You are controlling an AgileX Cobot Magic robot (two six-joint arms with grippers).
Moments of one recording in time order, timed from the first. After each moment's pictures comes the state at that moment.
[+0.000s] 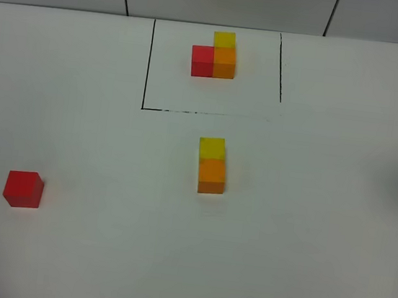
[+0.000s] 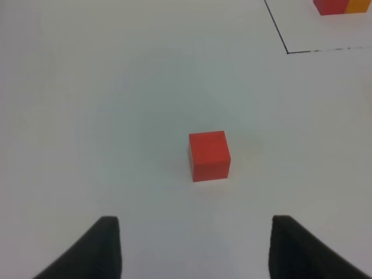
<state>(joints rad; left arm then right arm) -0.03 0.00 -0.50 0.00 1.04 0.03 0.05 1.16 -0.98 -0.08 0.68 0.16</state>
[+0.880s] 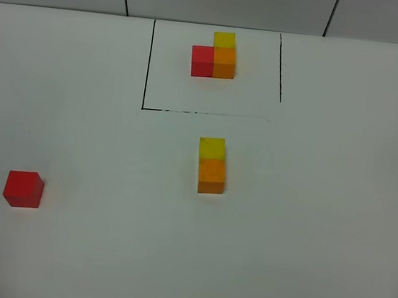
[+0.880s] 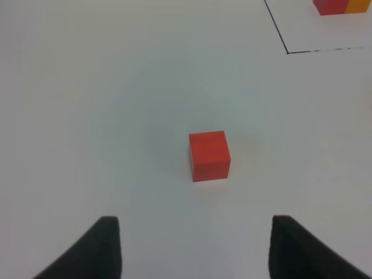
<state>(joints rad) -0.03 0.00 -0.50 -0.01 1.04 0.03 0.05 0.21 -0.53 -0.06 0.99 0.22</state>
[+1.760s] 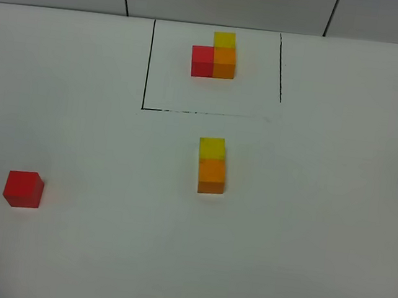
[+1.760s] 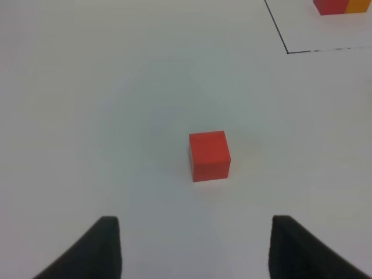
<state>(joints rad) -0.03 0.00 -0.50 0.00 1.04 0.03 0.05 0.05 -0.50 -0.08 1.06 0.22</state>
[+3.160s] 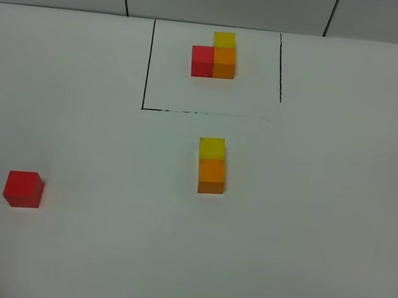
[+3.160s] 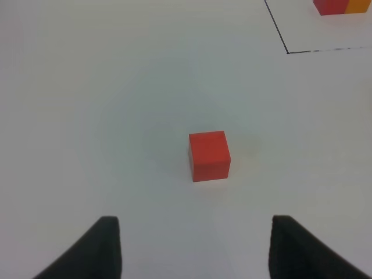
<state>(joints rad) -0.03 0.00 -0.50 0.00 1.04 0.03 0.00 0.05 -0.50 -0.08 1.06 0.21</state>
